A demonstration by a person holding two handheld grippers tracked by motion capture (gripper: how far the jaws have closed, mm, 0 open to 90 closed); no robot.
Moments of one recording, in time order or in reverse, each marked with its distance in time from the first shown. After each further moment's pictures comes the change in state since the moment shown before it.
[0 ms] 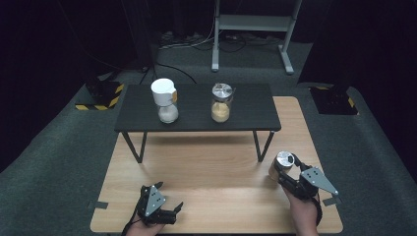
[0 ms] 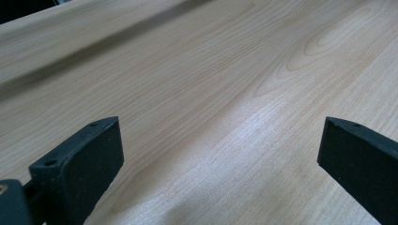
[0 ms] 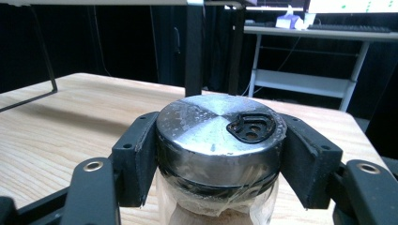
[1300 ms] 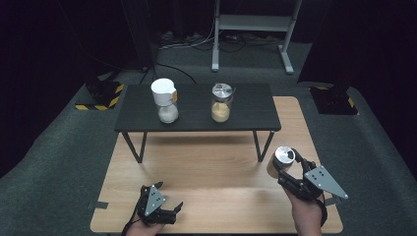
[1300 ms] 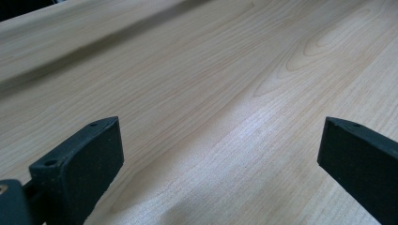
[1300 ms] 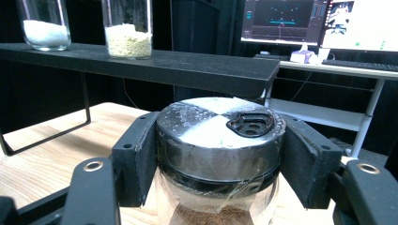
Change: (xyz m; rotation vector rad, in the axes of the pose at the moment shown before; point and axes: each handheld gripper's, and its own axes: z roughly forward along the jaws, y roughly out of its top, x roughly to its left) left arm 0.001 0.000 0.000 0.001 -0.005 -0.004; right arm 0.025 0.052 -0.020 -0.093 0.066 -0.031
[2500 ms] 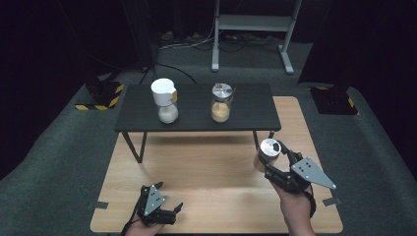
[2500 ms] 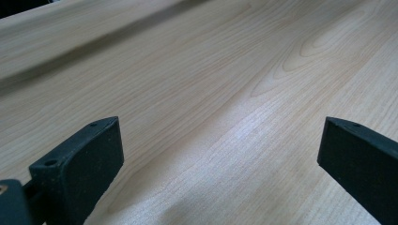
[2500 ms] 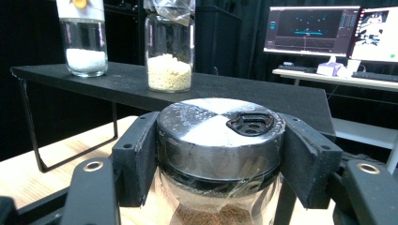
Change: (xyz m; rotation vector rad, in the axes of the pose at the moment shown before) left arm 0.001 0.000 0.000 -0.003 -0.017 -0.005; right arm 0.029 0.030 0.024 -0.028 0.087 -0.010
